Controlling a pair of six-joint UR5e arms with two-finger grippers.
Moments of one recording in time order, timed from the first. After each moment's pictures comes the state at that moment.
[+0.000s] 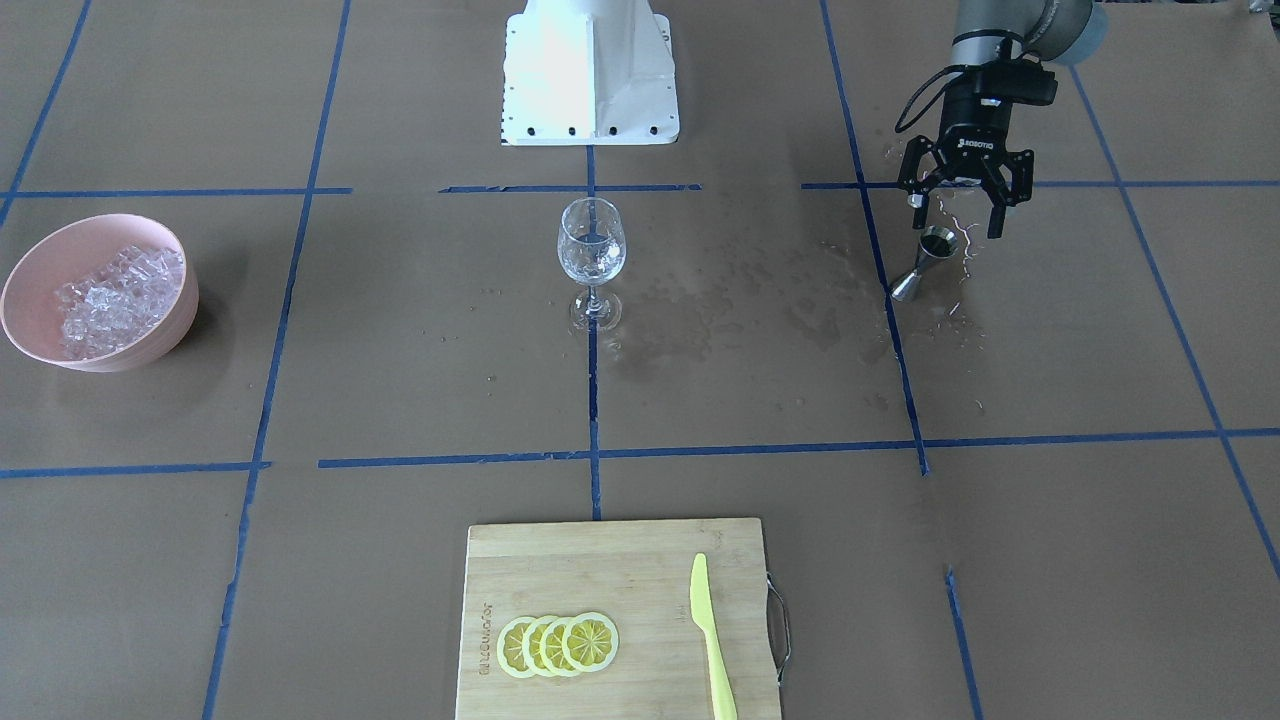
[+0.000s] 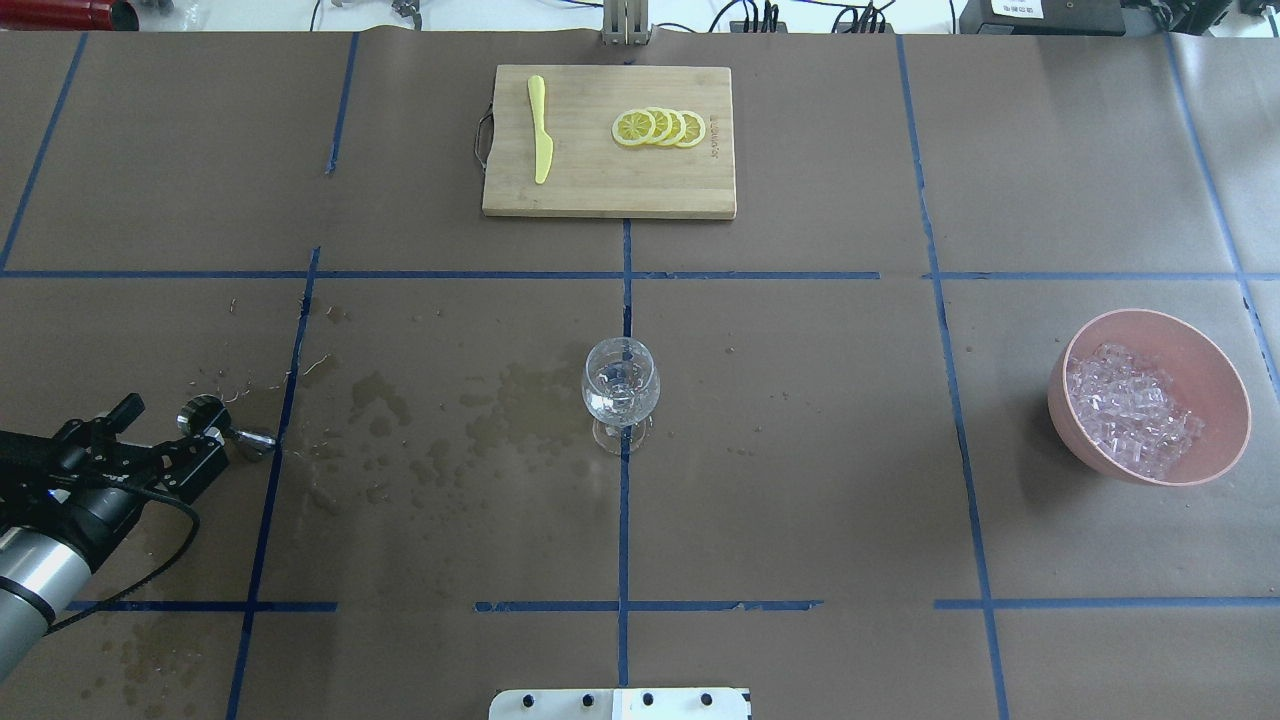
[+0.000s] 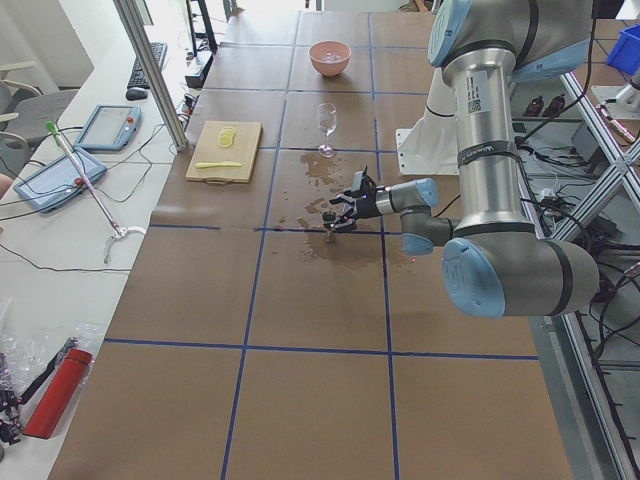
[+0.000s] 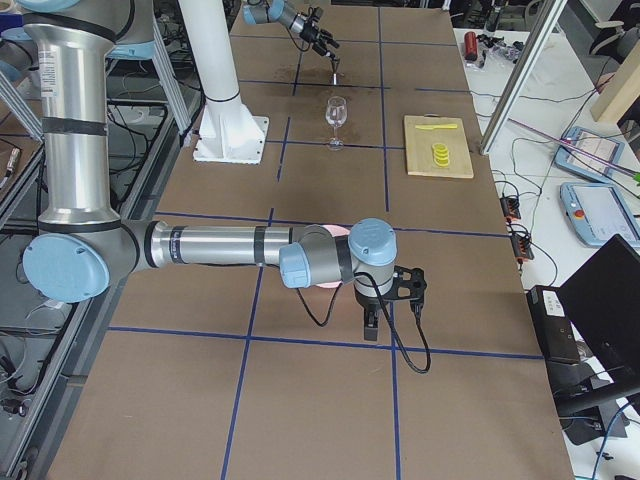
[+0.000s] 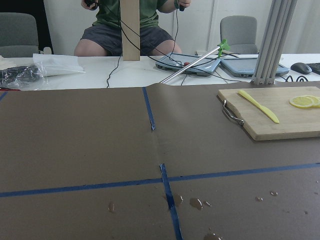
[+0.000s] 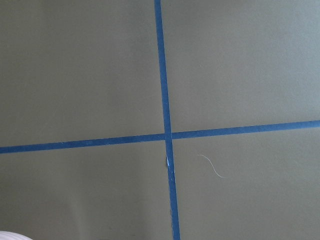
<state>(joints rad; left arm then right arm) -0.11 -1.26 -1.92 -2.69 -0.63 -1.17 1.54 -1.60 1.63 -1.40 2.32 0.26</state>
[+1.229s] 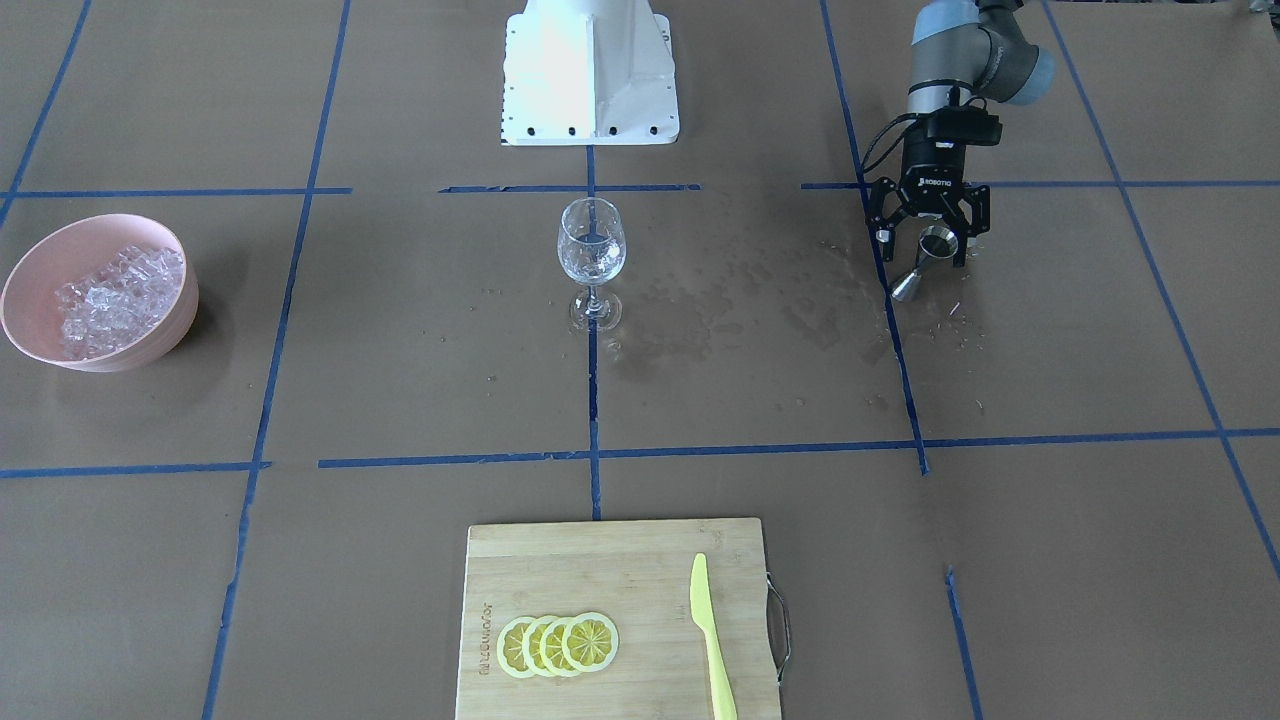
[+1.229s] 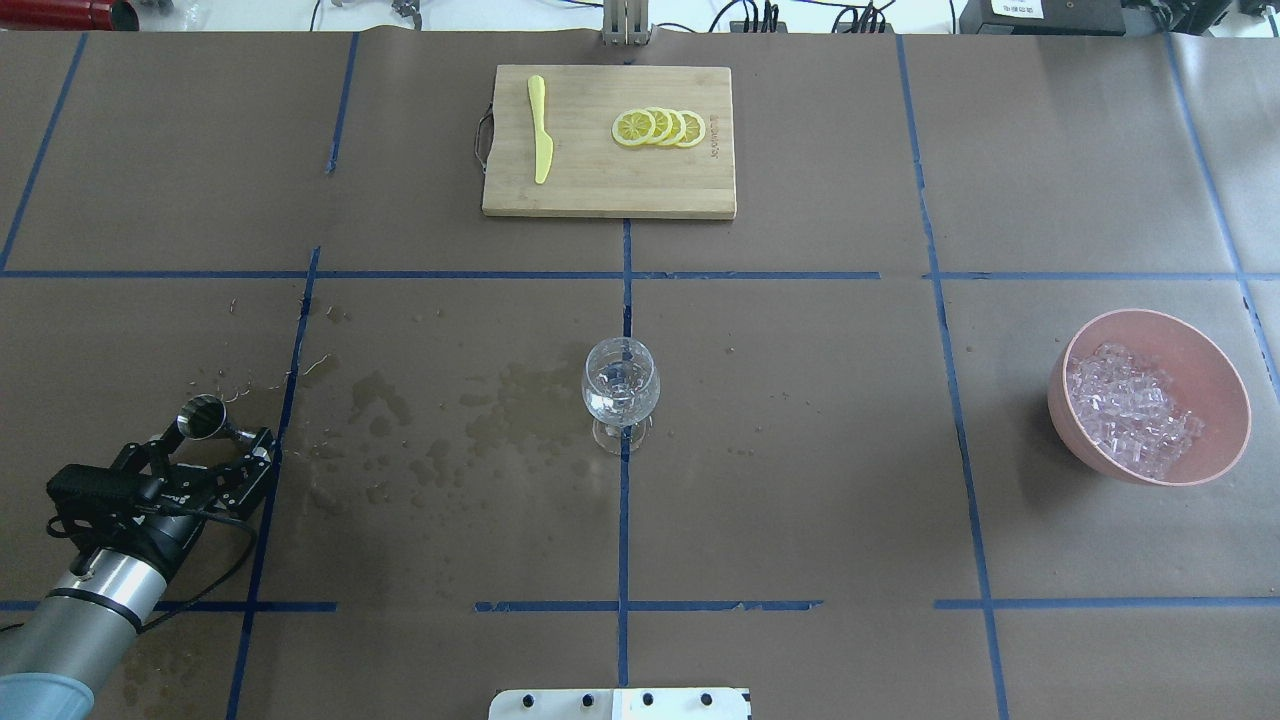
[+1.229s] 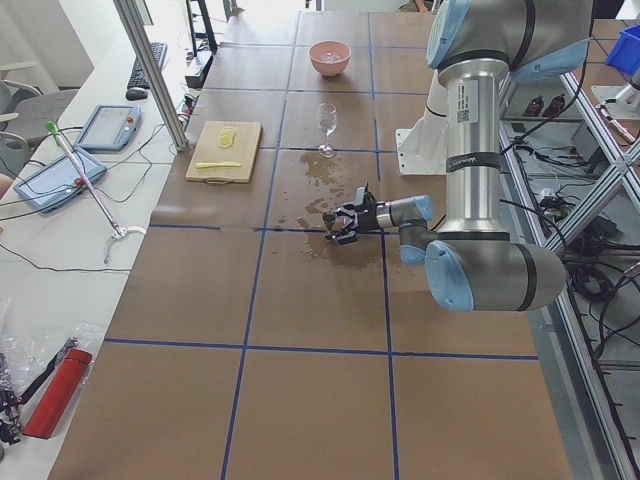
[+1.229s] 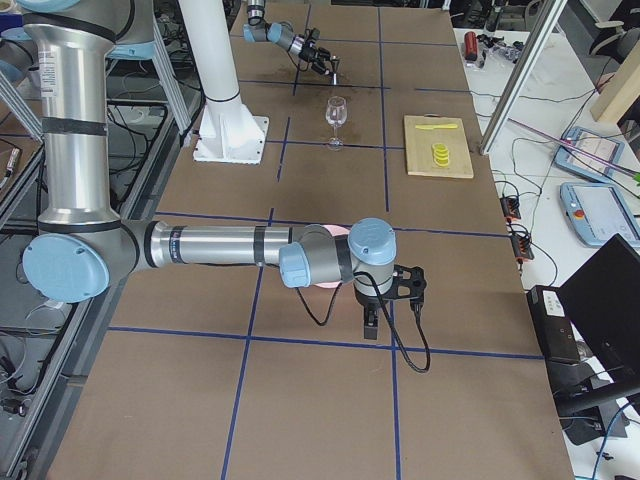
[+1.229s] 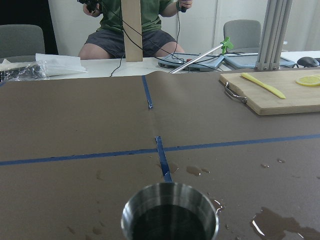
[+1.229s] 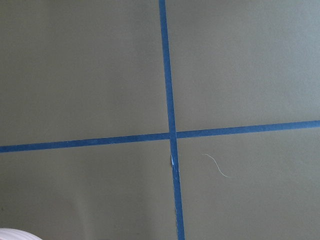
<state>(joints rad) -0.07 -1.39 -1.72 -2.69 -0.53 -1.21 1.54 -1.60 1.63 -1.40 2.34 0.26</state>
